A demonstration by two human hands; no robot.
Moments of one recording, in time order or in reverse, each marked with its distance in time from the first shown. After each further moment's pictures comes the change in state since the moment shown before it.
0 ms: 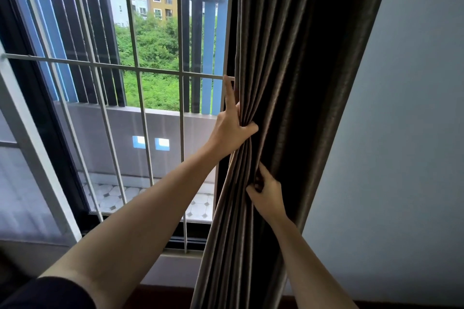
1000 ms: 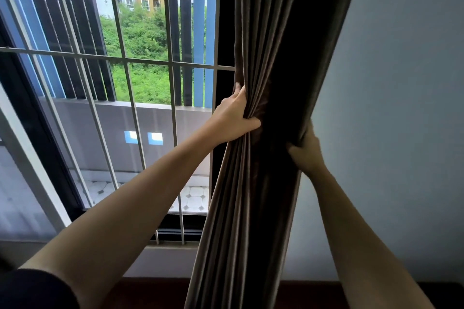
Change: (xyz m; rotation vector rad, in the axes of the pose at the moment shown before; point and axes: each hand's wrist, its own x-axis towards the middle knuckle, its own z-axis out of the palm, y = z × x) left_hand 0.005 0.022 -0.004 0.305 -0.314 -0.052; right_hand 0.031 -0.040 -0.099 -0.062 0.178 0.053
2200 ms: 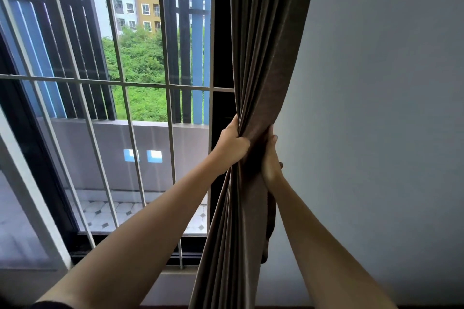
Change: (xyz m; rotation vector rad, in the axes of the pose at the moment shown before) left_hand 0.003 0.007 0.023 -0.549 0.107 -0.203; right_hand 0.024 -0.025 0.067 0.693 -0.120 0.186
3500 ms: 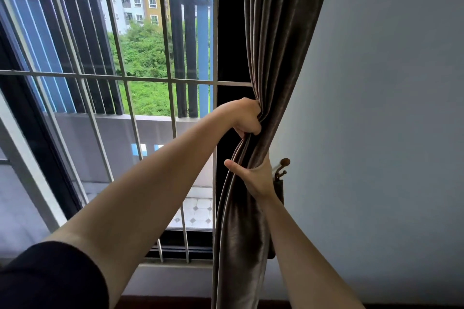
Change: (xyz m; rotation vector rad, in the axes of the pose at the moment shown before) left_hand 0.050 0.051 -0.011 0.827 -0.386 -0.100; right_hand -0.017 0.046 0.015 -0.281 0.000 -0.173
